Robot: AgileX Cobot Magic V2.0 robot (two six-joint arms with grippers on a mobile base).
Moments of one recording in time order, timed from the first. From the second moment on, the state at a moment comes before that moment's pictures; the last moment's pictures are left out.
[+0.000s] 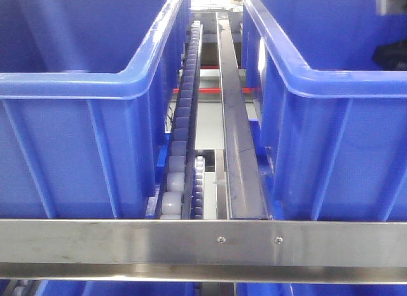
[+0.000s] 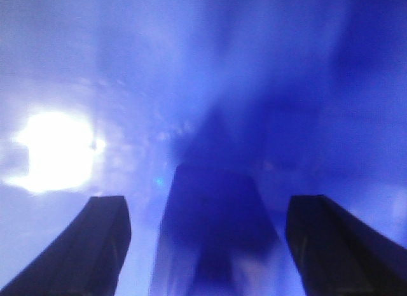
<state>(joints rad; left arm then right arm) -0.22 0.24 -0.48 0.23 0.53 -0.19 -0.01 1.72 -1.31 0.07 0.80 -0.12</state>
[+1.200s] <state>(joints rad) -0.22 0.24 -0.48 0.23 0.53 -0.19 -0.01 0.05 -0.40 0.06 0.59 -0.13</state>
